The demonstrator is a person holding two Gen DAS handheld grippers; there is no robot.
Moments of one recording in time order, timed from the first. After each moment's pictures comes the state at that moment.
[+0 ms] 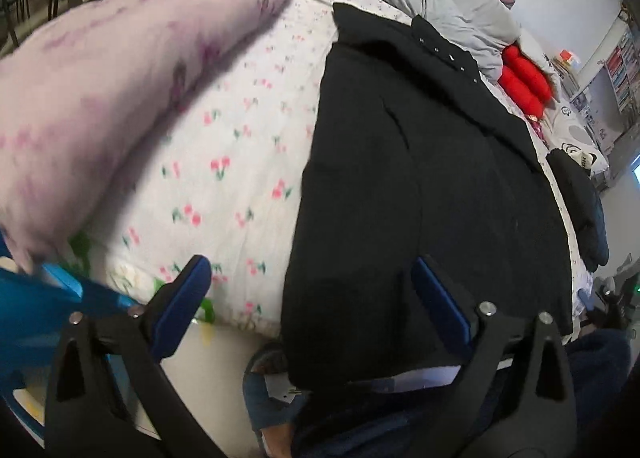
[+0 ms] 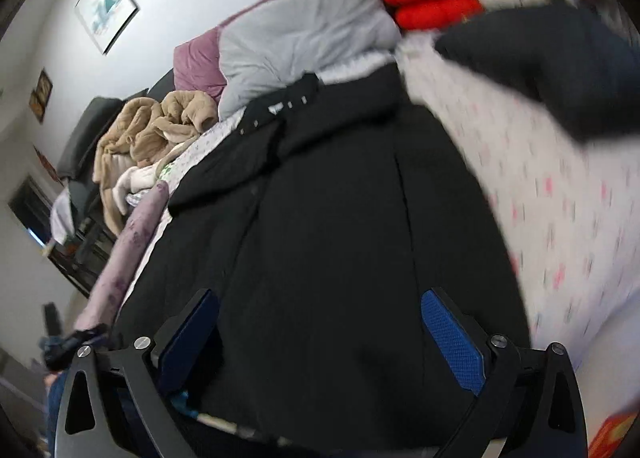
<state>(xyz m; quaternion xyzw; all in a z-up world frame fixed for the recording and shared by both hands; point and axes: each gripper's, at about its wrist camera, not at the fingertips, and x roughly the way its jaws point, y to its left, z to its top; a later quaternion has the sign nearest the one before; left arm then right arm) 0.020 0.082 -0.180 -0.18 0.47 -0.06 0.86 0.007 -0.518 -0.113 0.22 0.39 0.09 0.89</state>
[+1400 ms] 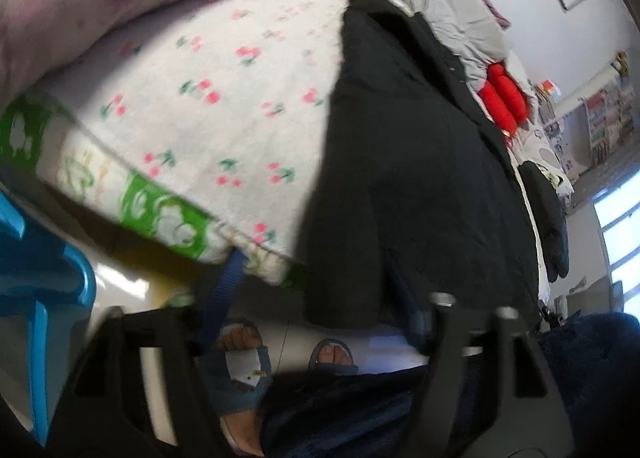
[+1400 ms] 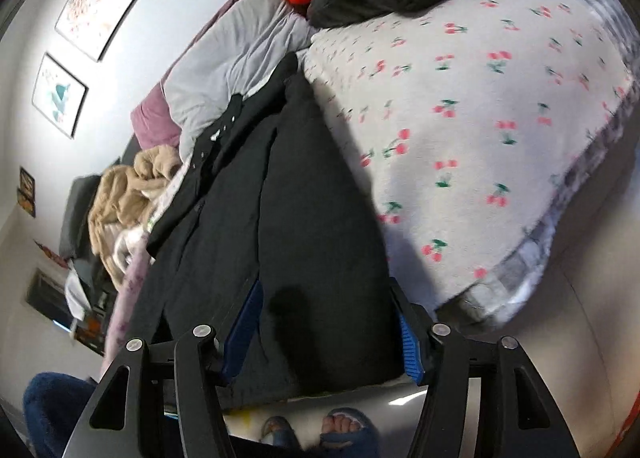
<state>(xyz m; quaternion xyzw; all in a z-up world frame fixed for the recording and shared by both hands) -0.009 0.094 -0.235 -0.27 0.47 -0.12 0.83 -0.037 -0.594 -0.180 0.33 0.36 0.05 0.87</state>
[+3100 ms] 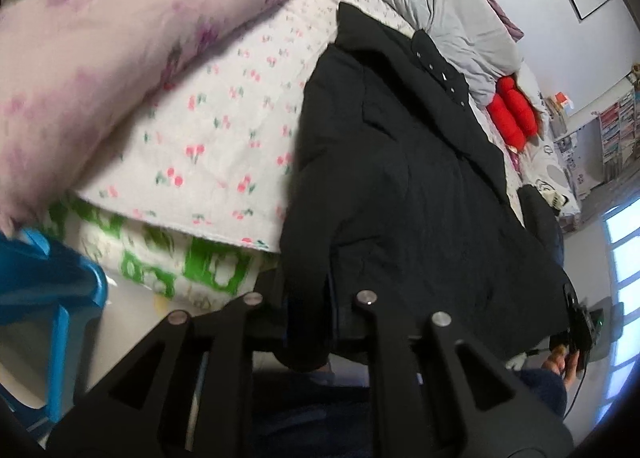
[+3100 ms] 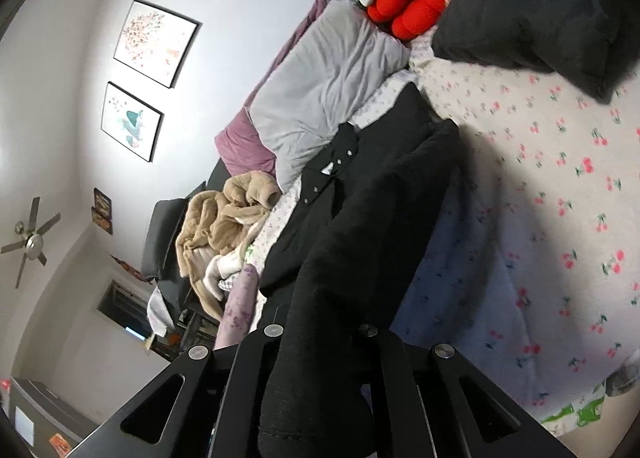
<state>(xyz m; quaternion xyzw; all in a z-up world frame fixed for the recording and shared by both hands) 0.024 0.086 -0.166 -0.28 0.49 -0.08 0.82 0.012 -0.545 -0.085 0.41 0.26 0.16 0.86</state>
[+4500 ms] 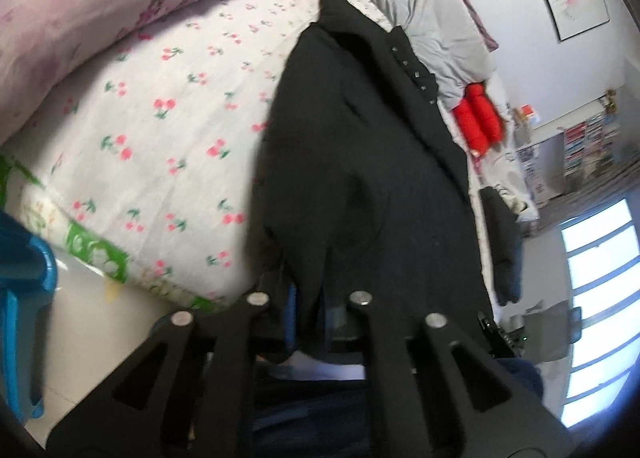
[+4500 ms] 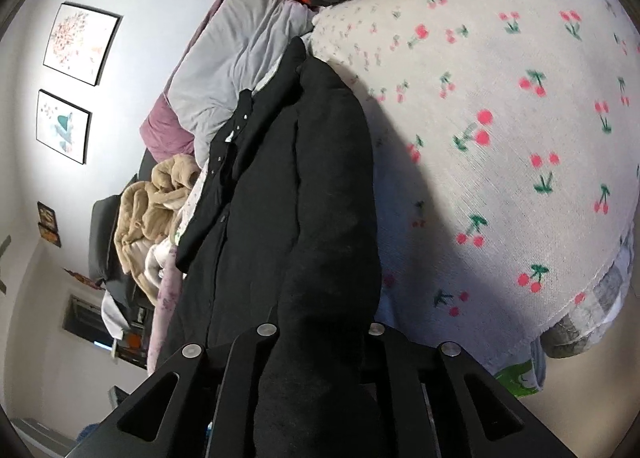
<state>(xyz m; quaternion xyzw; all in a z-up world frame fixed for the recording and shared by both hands) 0.027 0.082 -0.186 -0.35 0.48 -0.15 0.79 -0.016 -0.580 -0.188 0.45 0.34 0.08 0.82</state>
